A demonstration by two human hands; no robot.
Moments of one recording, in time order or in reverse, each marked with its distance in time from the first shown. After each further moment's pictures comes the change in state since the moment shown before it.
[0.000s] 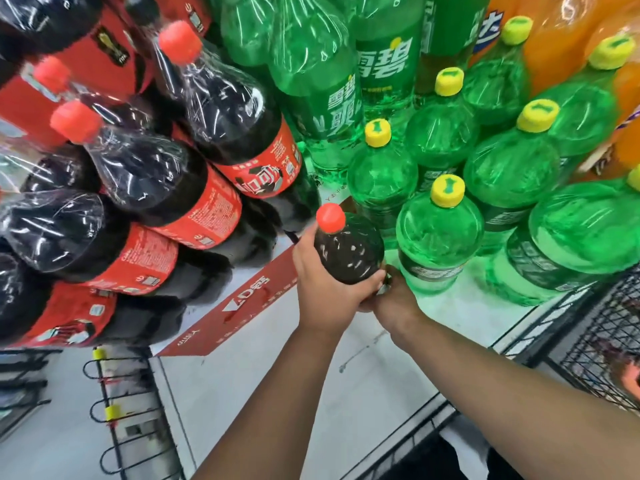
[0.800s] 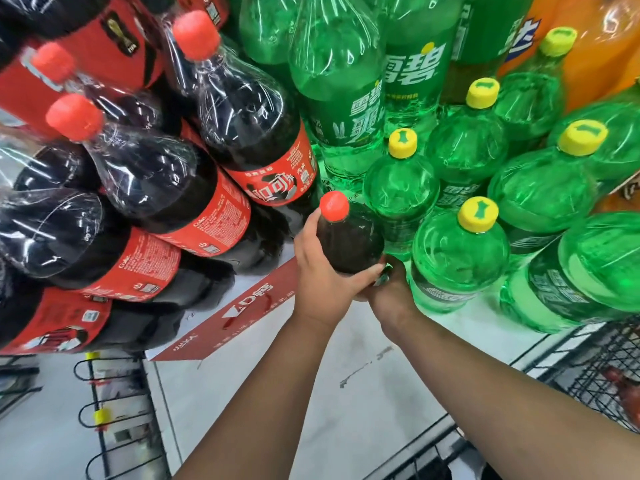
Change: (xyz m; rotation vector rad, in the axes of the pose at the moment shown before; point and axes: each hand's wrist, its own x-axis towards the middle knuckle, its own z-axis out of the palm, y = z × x) left_hand 0.037 -0.011 -0.006 0.050 -0.060 0.045; right_hand 0.031 -0.013 0.025 0.036 0.049 -0.020
